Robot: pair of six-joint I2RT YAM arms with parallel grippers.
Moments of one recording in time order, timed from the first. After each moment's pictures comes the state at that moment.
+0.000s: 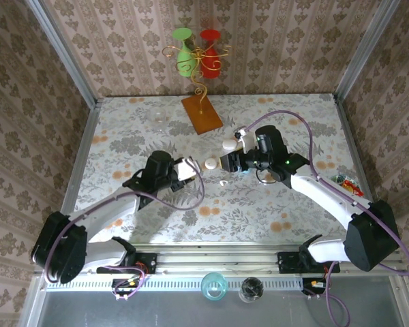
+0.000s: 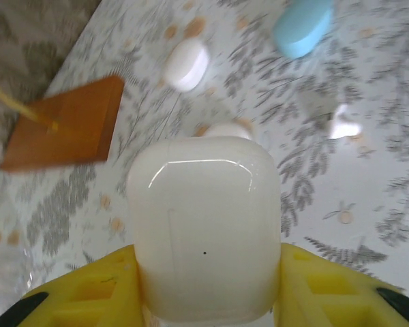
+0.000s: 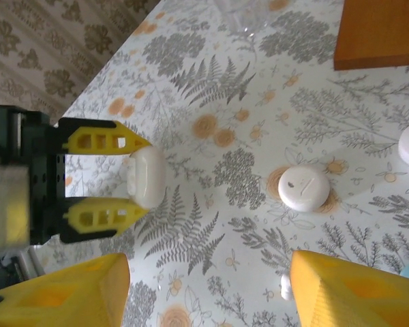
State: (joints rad) left arm -0.66 1.20 0.61 0.02 0.13 0.68; right arm 0.49 1.32 0.95 -0.22 -0.42 0.22
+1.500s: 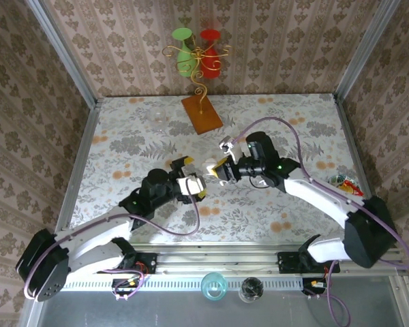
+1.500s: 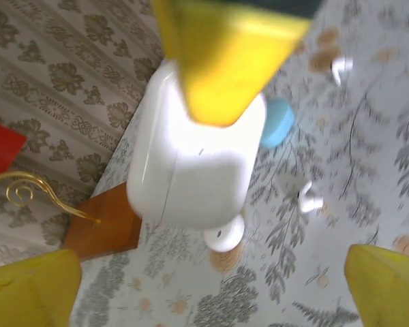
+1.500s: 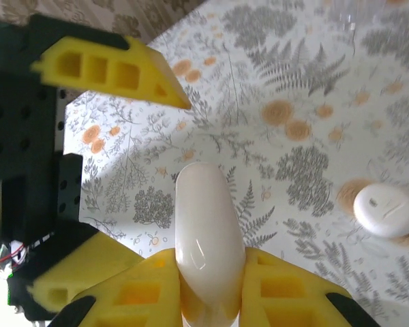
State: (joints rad) left arm -0.80 1.00 0.45 0.25 0.10 0.67; right arm 0.58 1.33 0.91 -0.15 -0.53 0.04
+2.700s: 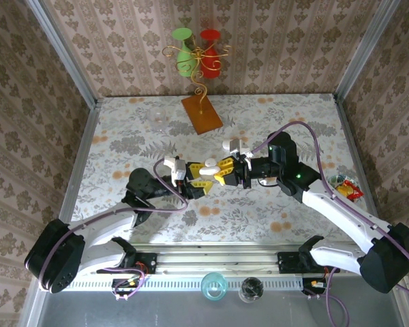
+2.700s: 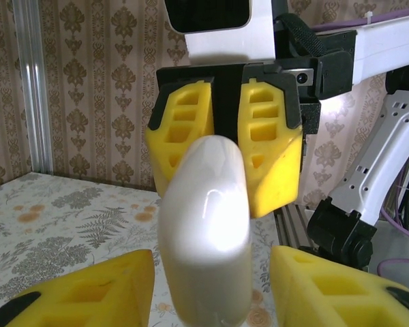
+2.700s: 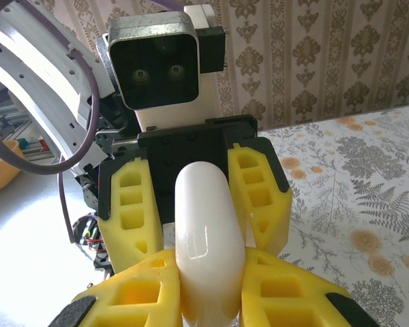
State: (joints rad) left arm -0.69 1.13 0.40 0.96 0.81 -0.25; right arm 0.54 1.14 0.86 -0.01 -0.91 -0.11
